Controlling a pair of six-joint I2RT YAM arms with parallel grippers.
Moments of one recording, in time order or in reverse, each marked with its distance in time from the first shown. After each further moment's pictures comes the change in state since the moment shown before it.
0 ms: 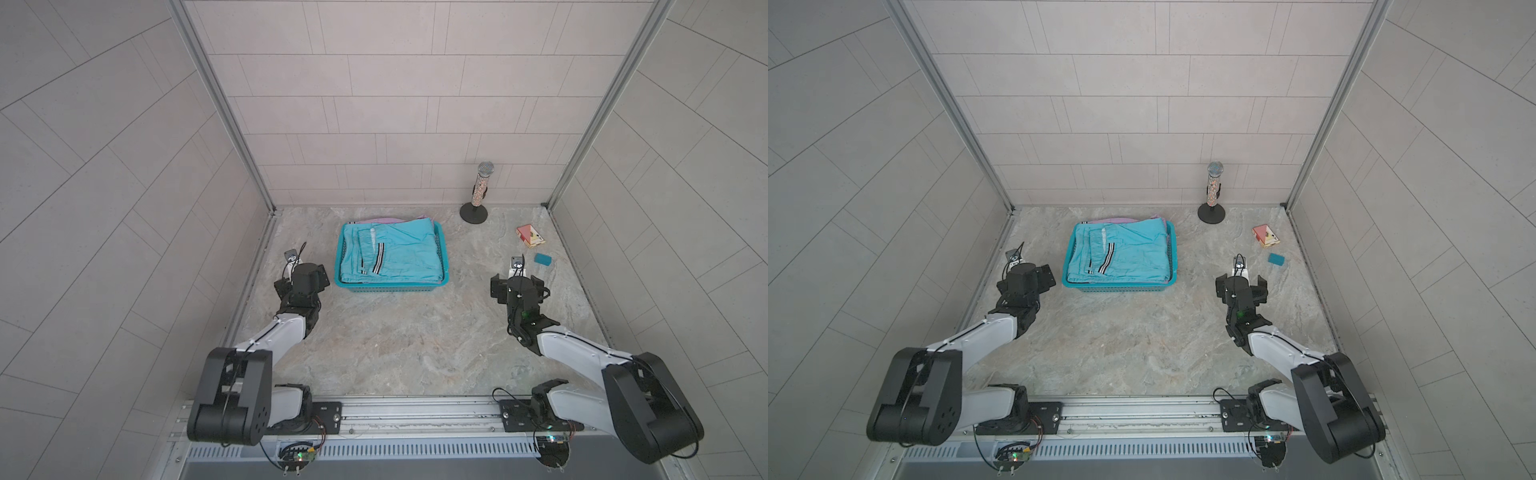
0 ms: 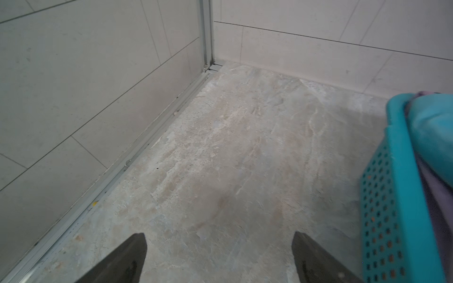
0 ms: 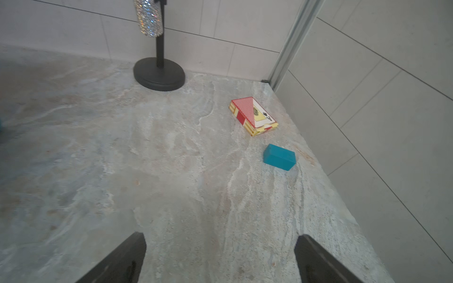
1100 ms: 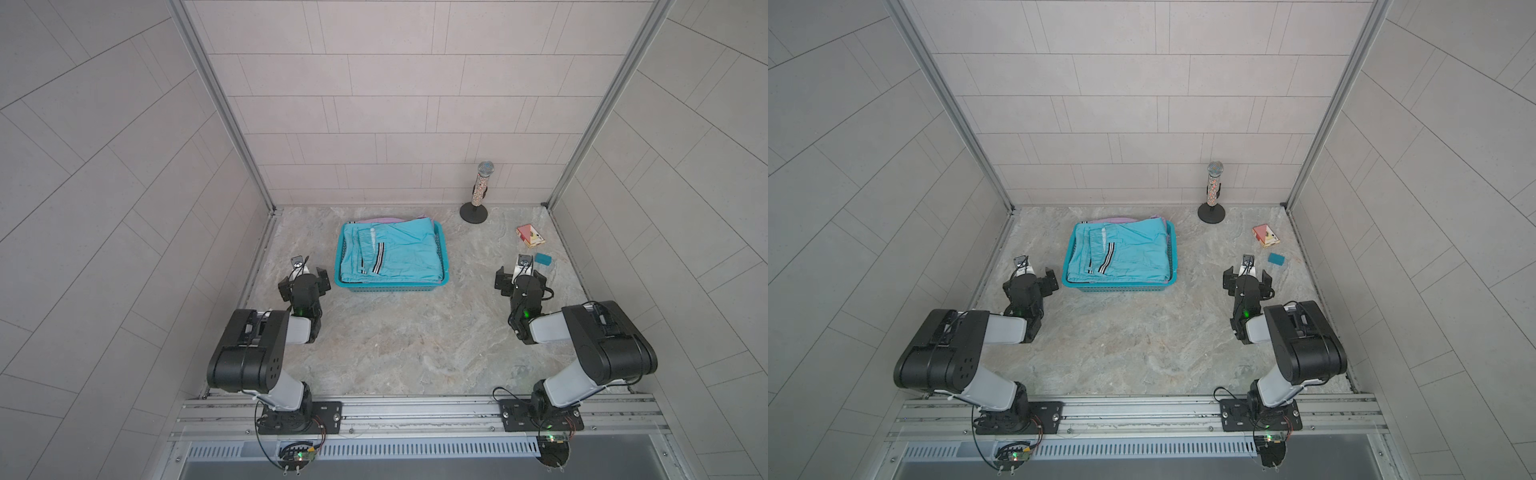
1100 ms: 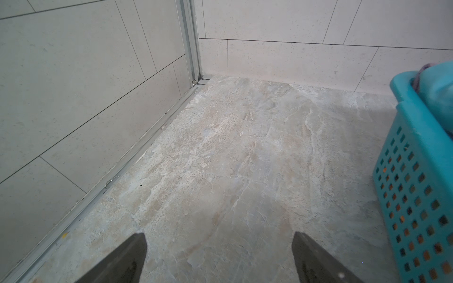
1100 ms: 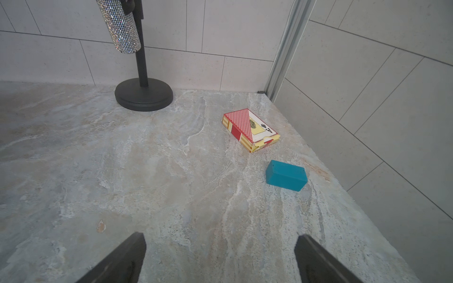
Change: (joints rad) left arm 0.029 0.235 -0.129 0.501 0.098 0.137; right arm -0.159 0.337 0.024 0.438 -0.179 -0.037
